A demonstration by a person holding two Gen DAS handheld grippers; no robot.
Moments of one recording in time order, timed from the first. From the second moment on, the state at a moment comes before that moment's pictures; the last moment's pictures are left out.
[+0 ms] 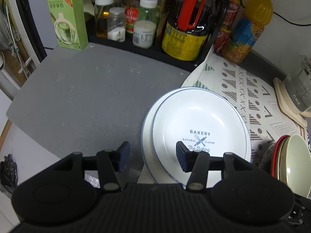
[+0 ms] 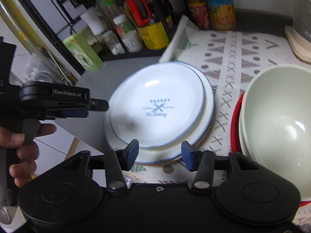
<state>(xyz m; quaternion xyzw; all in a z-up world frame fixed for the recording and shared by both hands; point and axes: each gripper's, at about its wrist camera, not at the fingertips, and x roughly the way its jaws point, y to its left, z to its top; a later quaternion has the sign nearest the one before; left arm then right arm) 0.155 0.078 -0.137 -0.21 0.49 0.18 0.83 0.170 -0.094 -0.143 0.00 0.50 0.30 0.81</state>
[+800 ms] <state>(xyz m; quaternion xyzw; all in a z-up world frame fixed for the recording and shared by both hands) 0.160 0.041 -0.085 -0.19 0.41 0.17 0.88 0.171 -0.160 -0.078 0.02 0.39 0.27 0.88</state>
